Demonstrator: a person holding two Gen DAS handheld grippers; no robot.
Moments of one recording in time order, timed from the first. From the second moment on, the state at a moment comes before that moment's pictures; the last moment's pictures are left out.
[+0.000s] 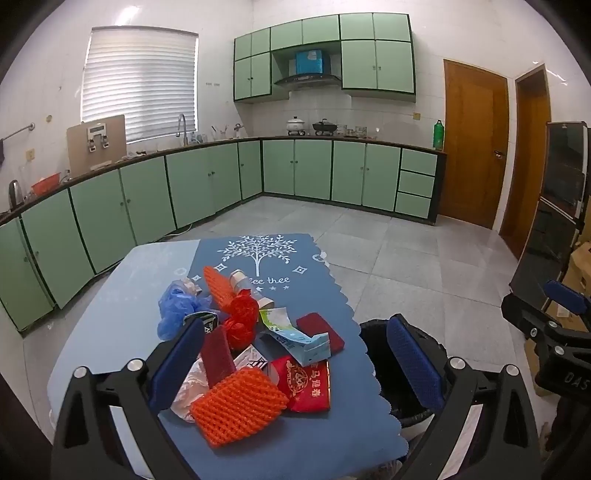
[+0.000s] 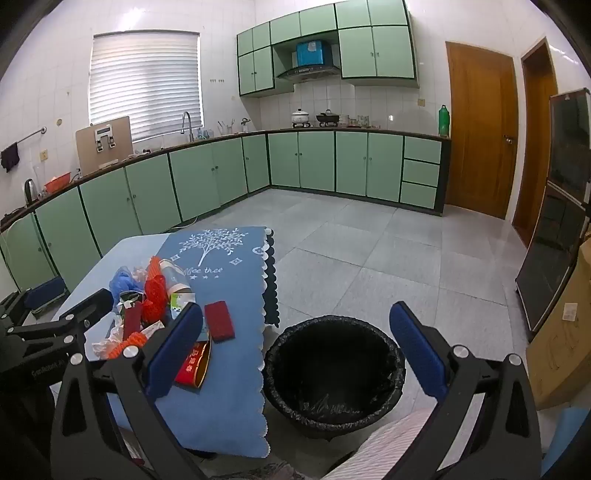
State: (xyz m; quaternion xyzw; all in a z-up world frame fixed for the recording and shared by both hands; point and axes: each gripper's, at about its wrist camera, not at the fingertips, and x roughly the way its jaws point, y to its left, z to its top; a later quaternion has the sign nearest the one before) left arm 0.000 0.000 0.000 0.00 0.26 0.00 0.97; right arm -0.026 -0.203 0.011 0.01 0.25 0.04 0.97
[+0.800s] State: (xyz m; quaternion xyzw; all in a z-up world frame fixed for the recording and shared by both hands) left arm -0.005 0.000 0.001 0.01 0.25 0.00 0.97; right arm -0.031 -0.198 0.016 0.01 0.25 0.04 0.97
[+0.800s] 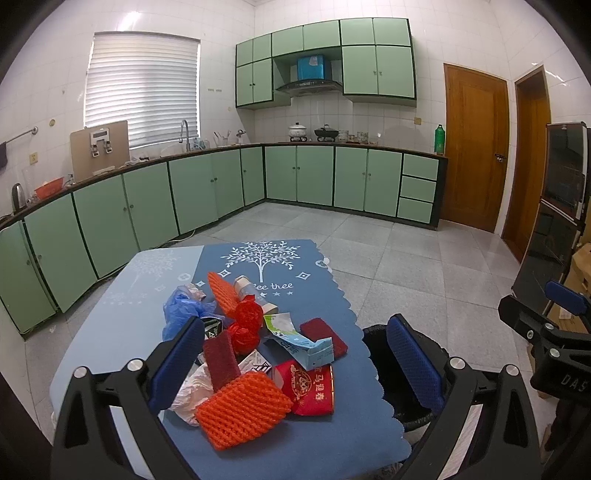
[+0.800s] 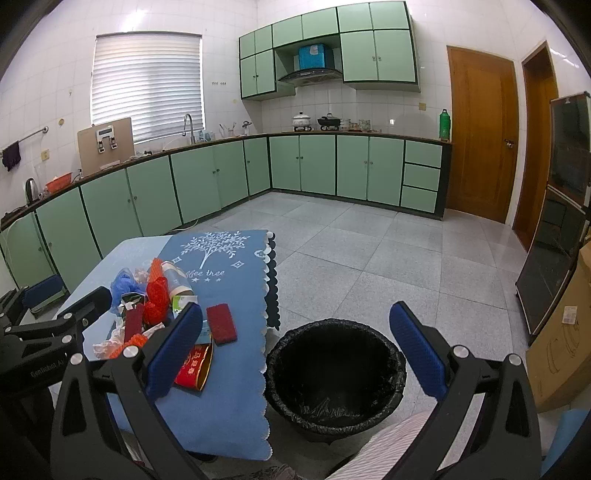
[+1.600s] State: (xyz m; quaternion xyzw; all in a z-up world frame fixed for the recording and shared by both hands) left arm -0.005 0.001 0.001 0.01 0.25 0.00 0.97; right arm -0.030 -0.198 0.014 0.01 0.25 0.04 0.97
